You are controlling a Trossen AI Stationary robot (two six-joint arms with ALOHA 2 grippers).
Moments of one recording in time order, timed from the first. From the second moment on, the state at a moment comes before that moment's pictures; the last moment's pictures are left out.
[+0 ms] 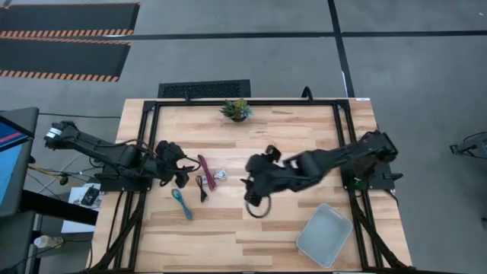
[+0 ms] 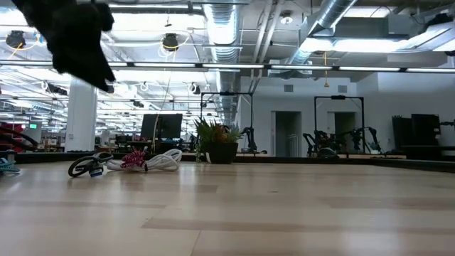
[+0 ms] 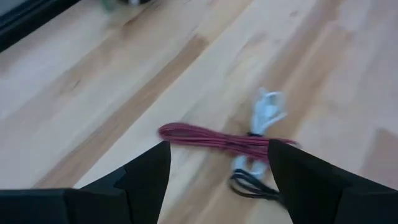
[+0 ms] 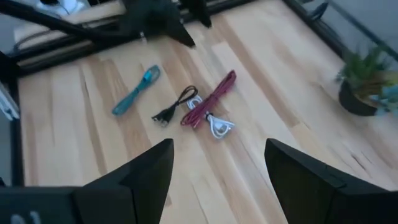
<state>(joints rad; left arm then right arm) -0.29 0.88 0.66 -0.78 -0.55 -0.81 0.36 1.76 1.84 -0.93 0.55 0.62</state>
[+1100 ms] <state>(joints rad) -0.41 1.30 0.46 -0.30 -0.42 -1.34 0.54 1.76 1.84 -1.10 0.68 0.88</state>
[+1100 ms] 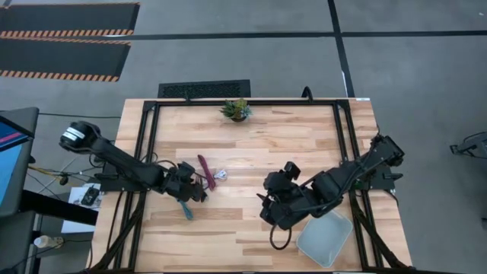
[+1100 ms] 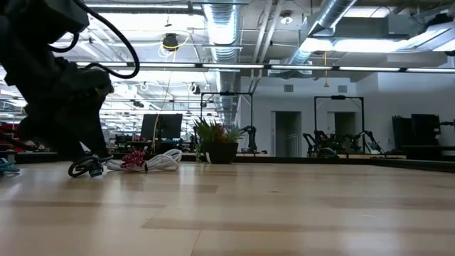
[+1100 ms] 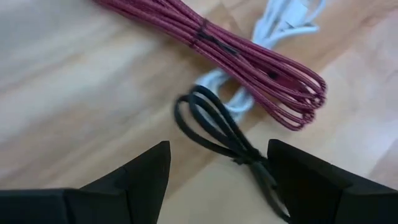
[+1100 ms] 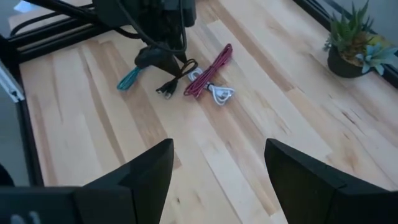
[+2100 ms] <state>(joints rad) -0.45 1.41 0.53 -0.16 -0.38 -1.29 0.65 1.76 1.84 -1.40 0.71 1.32</state>
